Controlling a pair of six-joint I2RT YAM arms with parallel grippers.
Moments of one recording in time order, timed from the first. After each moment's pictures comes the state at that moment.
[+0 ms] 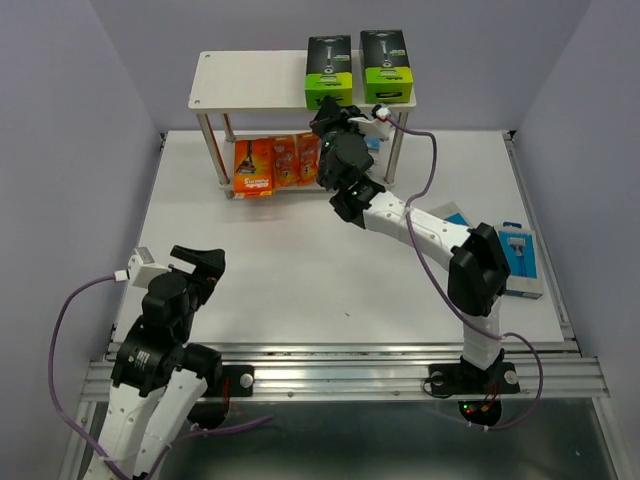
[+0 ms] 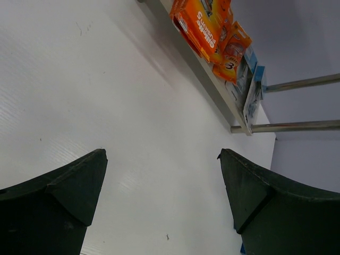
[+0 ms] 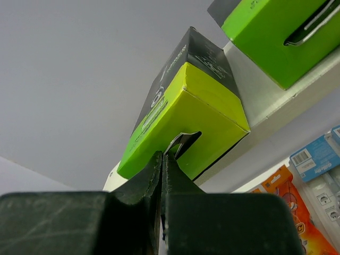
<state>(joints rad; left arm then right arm) -0.32 0.29 0.65 -0.78 -0.37 -1.10 0.82 1.94 1.71 0.69 0.97 0.59</state>
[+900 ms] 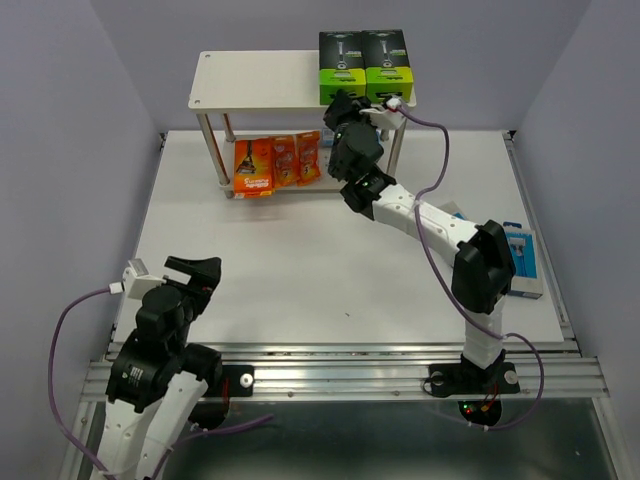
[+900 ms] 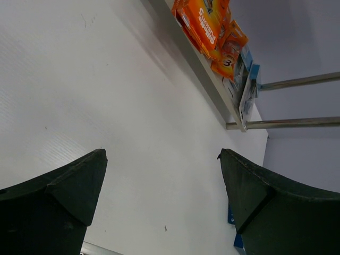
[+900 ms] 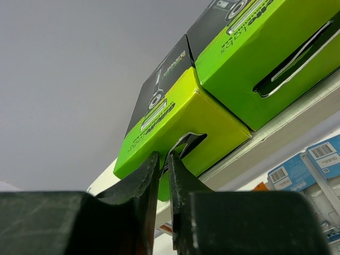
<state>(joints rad) -0.32 0.21 0.66 -0.86 -0.36 -1.13 0.75 1.94 1.73 0.64 0.94 0.57</state>
